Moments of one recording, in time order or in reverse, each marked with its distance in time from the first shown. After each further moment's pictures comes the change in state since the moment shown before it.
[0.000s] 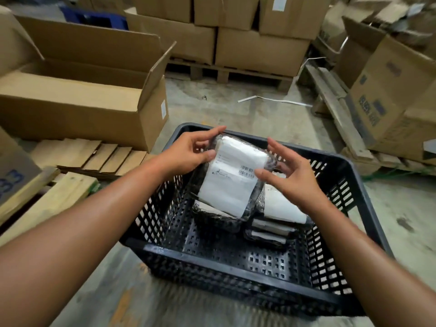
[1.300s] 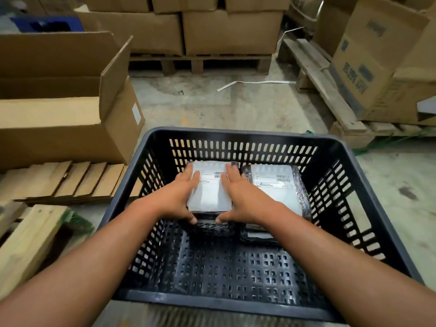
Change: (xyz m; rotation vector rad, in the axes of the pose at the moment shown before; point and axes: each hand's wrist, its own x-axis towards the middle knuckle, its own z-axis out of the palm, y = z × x) left_hand 0.026 -0.077 0.032 0.918 -0.369 -0.144; right_hand 0.022 0.051 0.053 -1.043 -0.448 0.031
